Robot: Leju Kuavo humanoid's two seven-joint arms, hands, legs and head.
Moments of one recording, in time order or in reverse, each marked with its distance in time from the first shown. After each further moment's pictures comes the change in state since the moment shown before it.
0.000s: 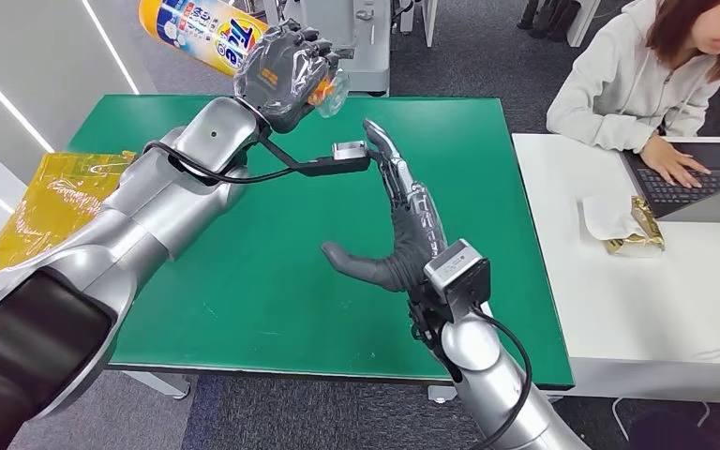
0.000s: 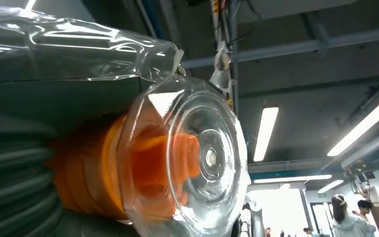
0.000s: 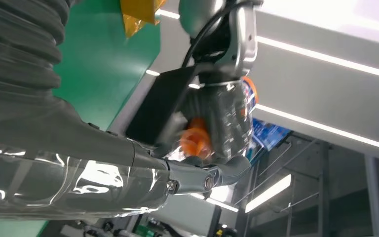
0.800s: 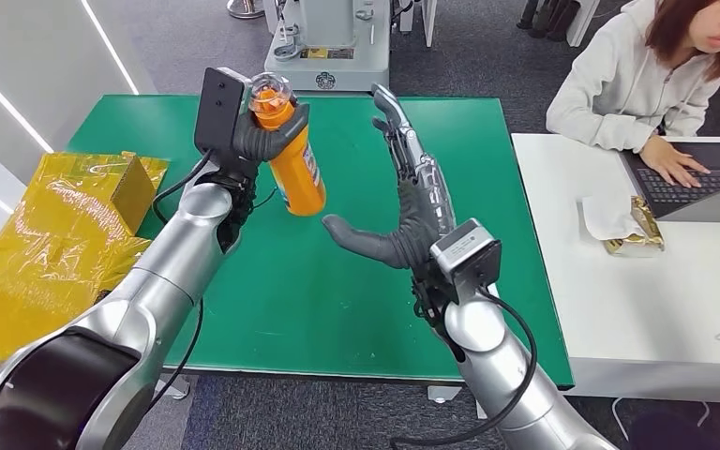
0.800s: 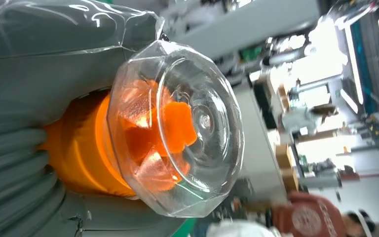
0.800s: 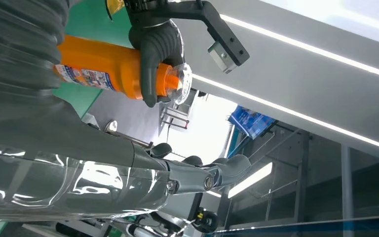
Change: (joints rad) left arm 0.274 -0.078 0.585 -0.073 1.160 -0.362 -0.280; right arm -0.078 -0.004 -0.008 -0.004 0.003 -0.054 0.004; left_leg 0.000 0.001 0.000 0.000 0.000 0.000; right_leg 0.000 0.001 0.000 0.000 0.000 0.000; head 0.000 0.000
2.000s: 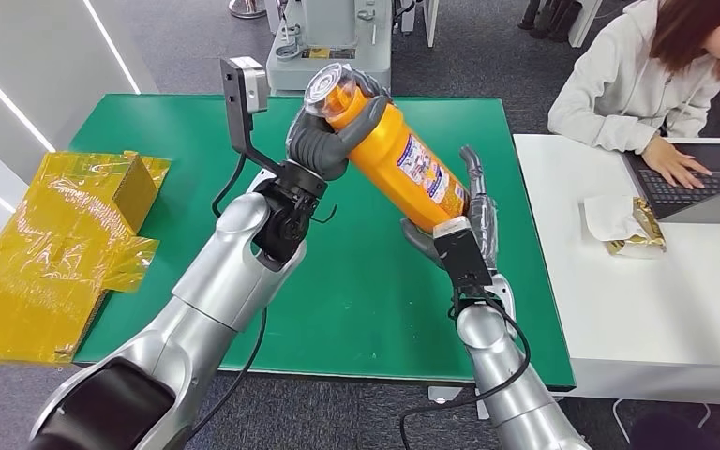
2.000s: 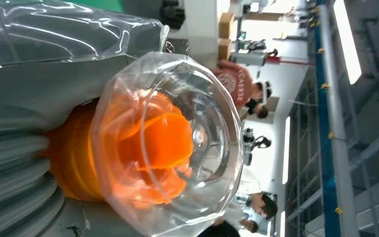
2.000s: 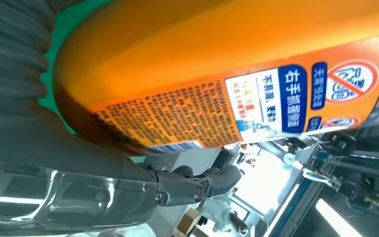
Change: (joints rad) left arm 0.101 -0.134 -0.053 -0.277 0.391 -0.300 0.136; right arm 0.087 0.052 -0.306 0.354 0.330 -0.259 0.010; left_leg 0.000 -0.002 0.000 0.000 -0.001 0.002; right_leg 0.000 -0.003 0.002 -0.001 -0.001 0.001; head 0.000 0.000
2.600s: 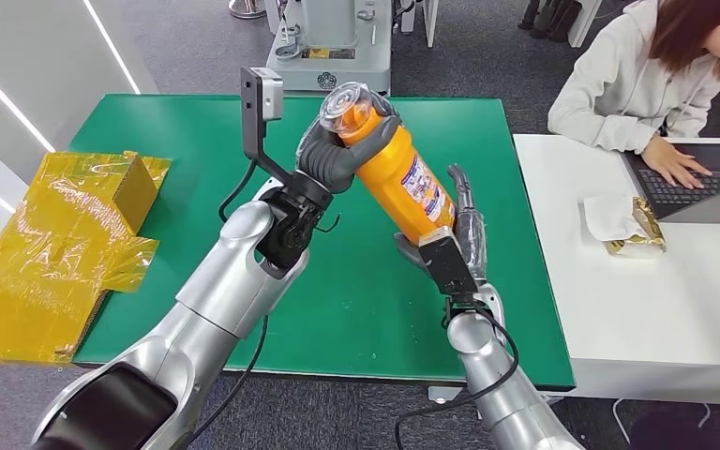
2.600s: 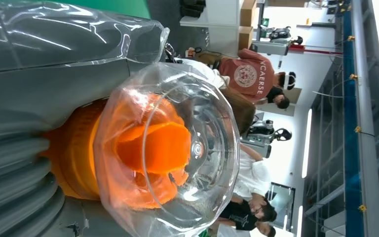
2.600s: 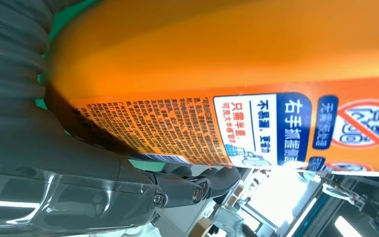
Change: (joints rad) left arm 0.026 -0.009 -0.025 -0.003 0.050 -0.045 0.063; right arm -0.007 0.017 0.007 0.132 0.030 -0.046 -0.012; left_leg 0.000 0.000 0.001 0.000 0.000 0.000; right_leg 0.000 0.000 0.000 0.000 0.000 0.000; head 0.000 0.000
